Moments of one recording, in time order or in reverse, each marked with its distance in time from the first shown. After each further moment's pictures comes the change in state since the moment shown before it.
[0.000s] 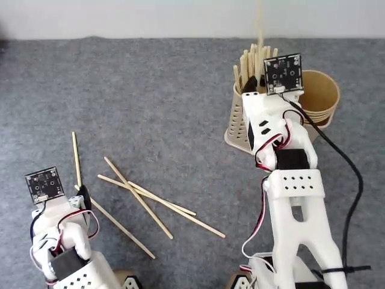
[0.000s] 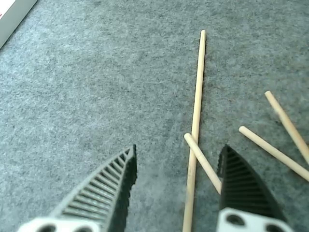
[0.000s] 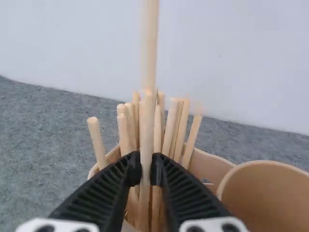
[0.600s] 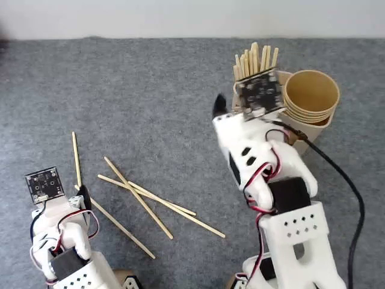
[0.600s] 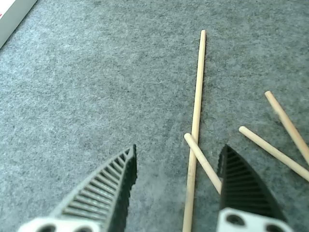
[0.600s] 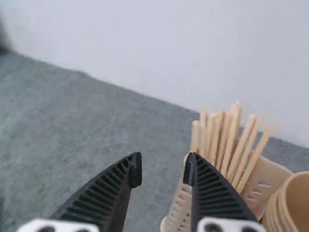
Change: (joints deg) left arm 0.0 0.0 0.0 0.0 0.0; right arm -14.5 -17.0 -5.5 25.6 0.4
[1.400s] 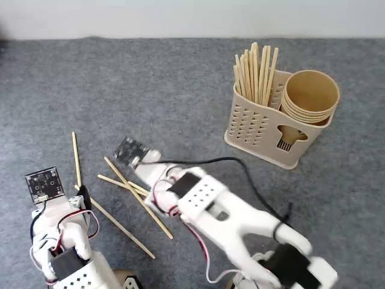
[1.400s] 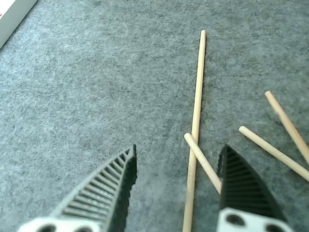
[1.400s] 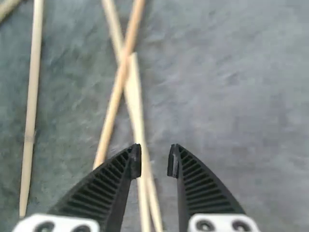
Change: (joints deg) left arm 0.0 0.0 0.0 0.0 0.0; right arm -30.2 38.9 5.4 0.8 2.9
